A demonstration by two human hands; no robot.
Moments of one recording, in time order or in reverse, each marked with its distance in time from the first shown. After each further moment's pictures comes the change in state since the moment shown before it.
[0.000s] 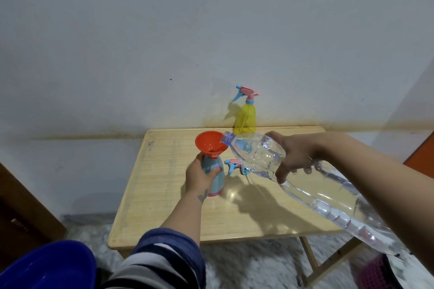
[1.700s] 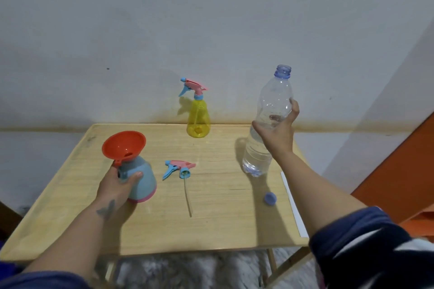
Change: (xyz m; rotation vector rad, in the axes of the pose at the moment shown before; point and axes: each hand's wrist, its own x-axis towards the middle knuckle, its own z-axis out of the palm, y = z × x) left_hand -0.006 0.007 0.030 0.055 0.160 -0.237; right_hand 0.140 0.184 0.004 1.068 1.058 -0.114
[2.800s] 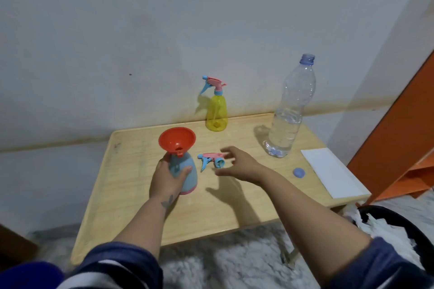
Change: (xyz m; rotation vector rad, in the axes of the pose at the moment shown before) left_hand 0.018 -0.019 -0.031 0.143 -0.183 0.230; right_hand -0.168 -0.061 0.102 -0.303 -0.727 0.175
